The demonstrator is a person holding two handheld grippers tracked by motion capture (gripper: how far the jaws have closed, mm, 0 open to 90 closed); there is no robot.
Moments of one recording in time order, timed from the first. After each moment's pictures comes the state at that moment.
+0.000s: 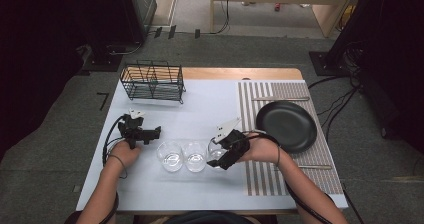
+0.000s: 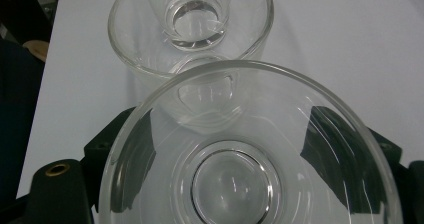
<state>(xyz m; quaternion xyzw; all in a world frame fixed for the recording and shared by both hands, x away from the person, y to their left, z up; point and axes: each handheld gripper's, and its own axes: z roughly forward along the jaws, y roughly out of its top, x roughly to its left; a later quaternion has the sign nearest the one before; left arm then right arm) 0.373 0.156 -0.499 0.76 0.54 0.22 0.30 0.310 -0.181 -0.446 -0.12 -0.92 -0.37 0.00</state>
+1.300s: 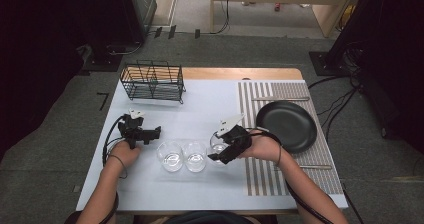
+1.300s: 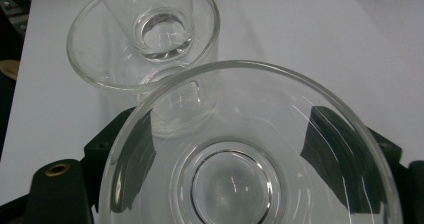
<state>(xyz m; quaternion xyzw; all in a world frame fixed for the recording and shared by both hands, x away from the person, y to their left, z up) 0.373 0.156 -0.499 0.76 0.54 0.22 0.30 0.319 -0.188 -0.442 -0.16 -0.91 -0.38 -0.02</state>
